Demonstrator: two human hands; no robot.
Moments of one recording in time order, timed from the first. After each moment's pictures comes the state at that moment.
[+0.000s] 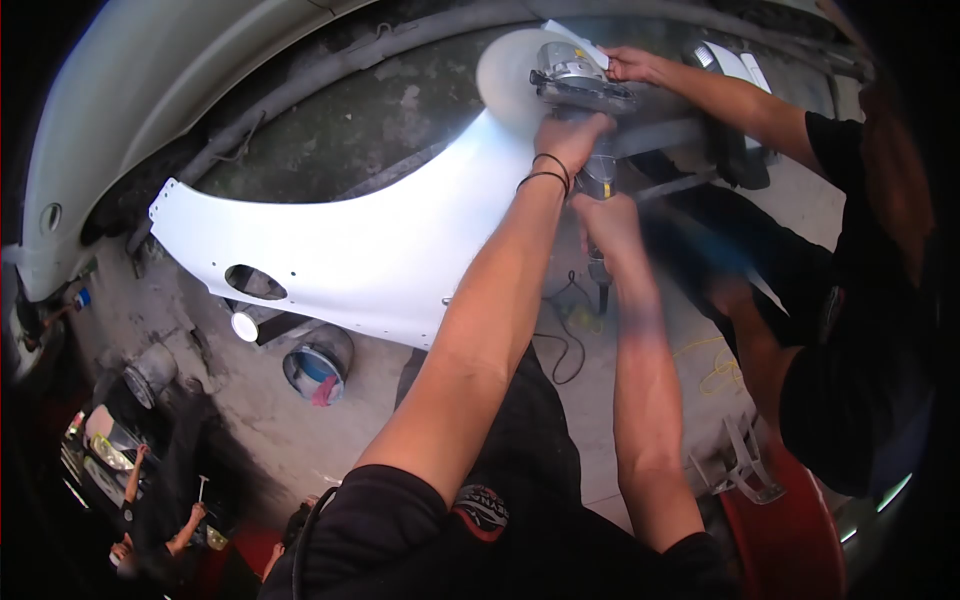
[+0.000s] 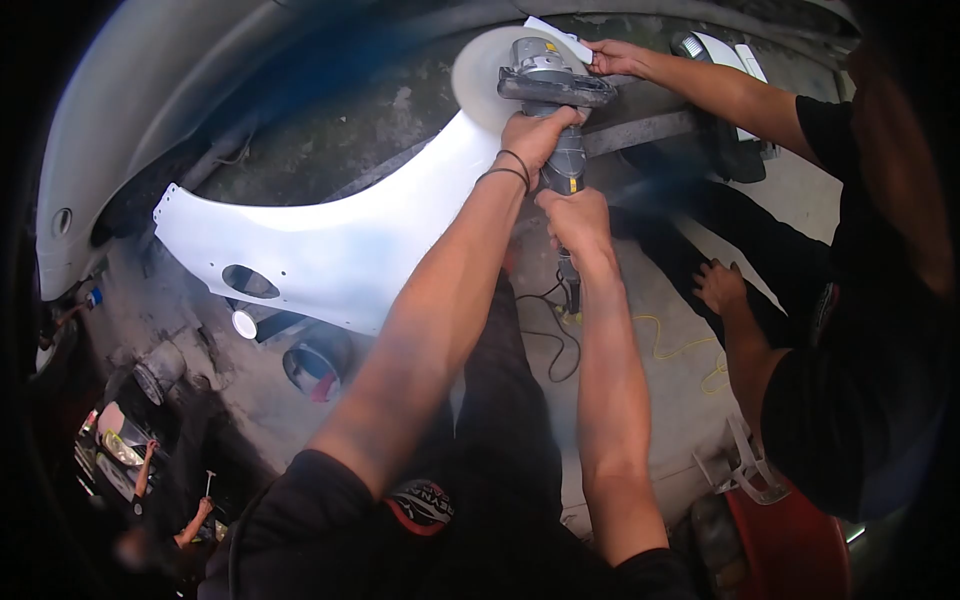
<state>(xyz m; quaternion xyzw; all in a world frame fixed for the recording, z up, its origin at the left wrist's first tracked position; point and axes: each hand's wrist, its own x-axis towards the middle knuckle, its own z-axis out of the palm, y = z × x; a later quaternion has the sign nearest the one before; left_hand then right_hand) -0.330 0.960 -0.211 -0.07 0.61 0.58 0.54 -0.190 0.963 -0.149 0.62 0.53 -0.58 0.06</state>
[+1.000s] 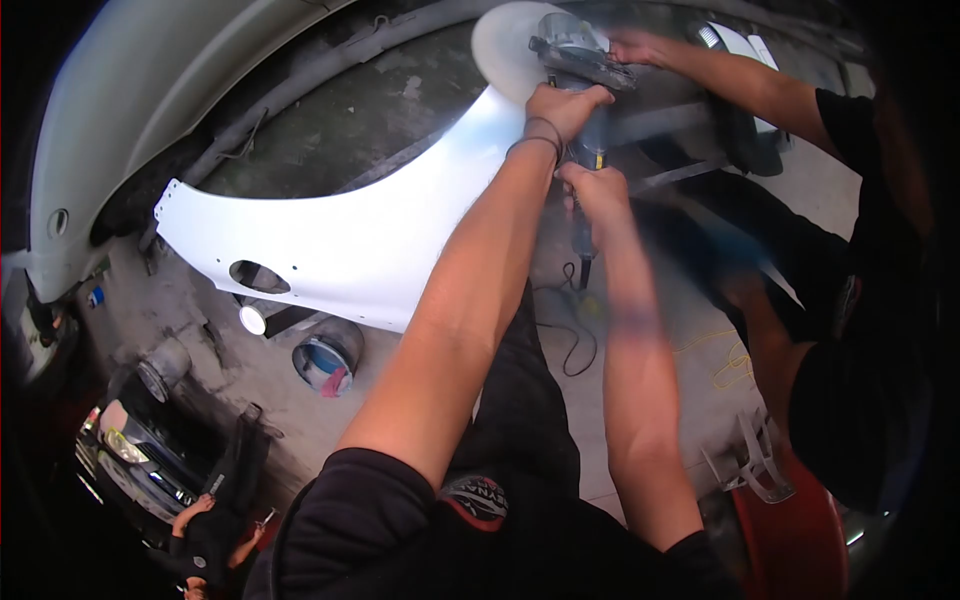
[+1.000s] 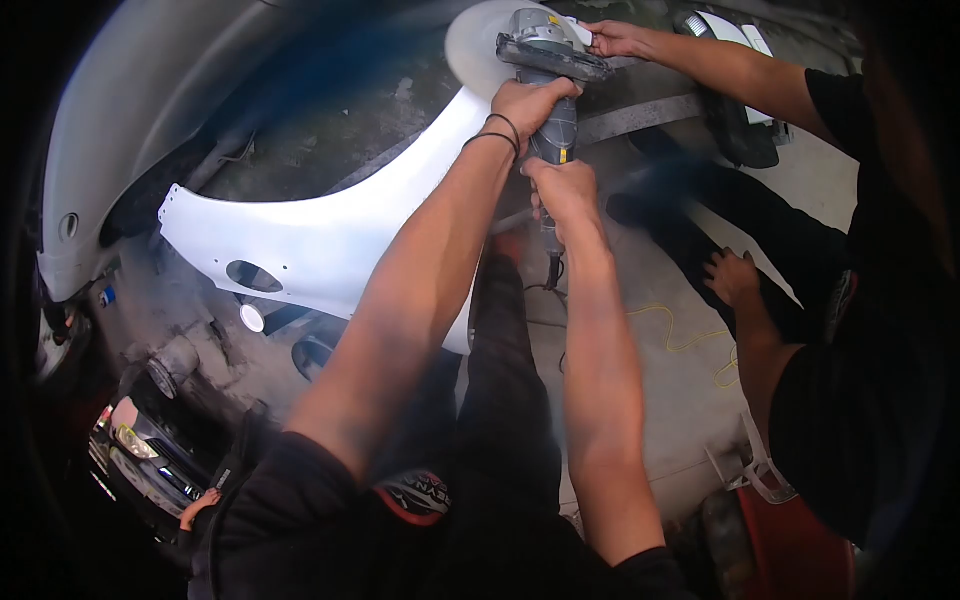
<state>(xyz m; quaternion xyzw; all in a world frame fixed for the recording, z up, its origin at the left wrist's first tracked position) -0.347 0.979 -0.237 0.00 0.70 0.51 0.51 -0.206 0.967 -0.171 0.62 0.45 -0.64 0.02</state>
